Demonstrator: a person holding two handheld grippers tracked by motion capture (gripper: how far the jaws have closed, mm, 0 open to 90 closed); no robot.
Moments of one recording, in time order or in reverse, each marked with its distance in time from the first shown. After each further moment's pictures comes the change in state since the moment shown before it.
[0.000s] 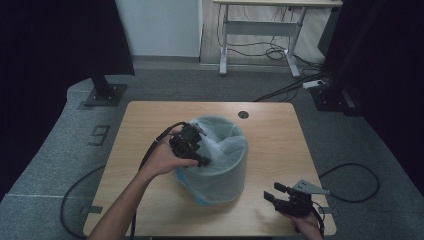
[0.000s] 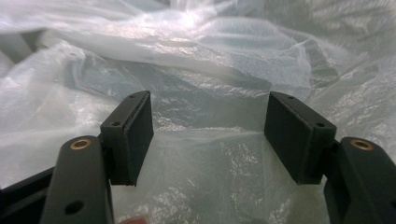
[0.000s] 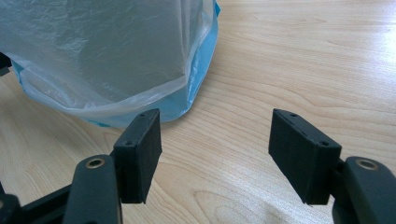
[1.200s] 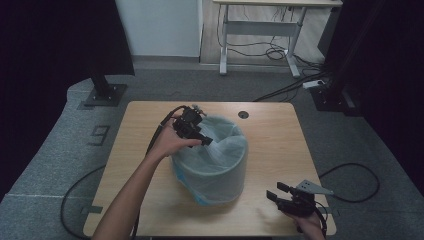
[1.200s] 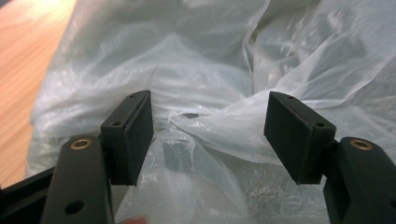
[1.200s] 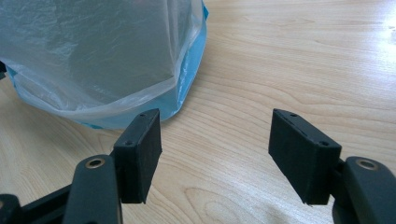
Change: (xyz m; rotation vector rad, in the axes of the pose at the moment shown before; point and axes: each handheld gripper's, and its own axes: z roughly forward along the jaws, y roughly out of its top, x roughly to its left) left arm 0.048 0.029 0.011 -0.059 0.056 -0.075; right arm -0.006 -0.001 -0.006 -0.009 -0.012 0.018
